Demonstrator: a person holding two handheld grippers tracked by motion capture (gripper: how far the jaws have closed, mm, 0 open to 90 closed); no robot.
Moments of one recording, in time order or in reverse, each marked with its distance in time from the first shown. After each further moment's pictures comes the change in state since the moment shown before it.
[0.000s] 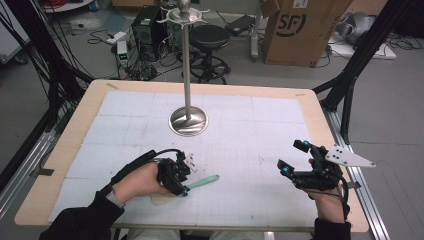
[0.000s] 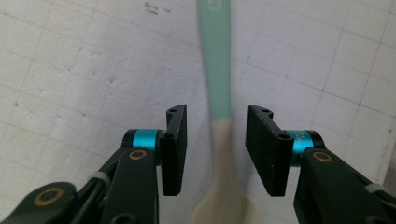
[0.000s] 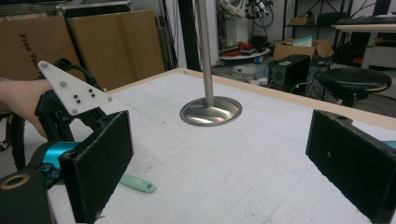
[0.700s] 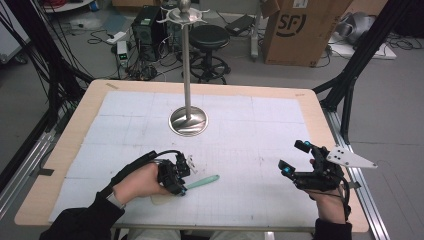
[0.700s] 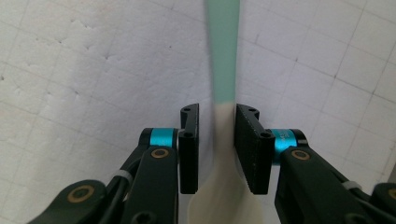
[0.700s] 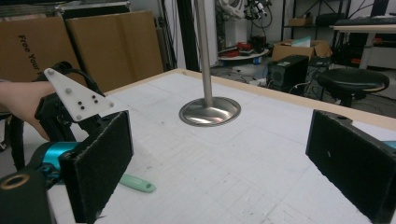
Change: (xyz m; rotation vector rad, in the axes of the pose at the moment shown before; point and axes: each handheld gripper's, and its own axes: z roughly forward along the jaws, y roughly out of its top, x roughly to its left) left arm -0.002 -0.002 0.004 0.061 0.013 -0.032; right arm 0.000 0.000 -0.002 -0.003 -0.005 0.003
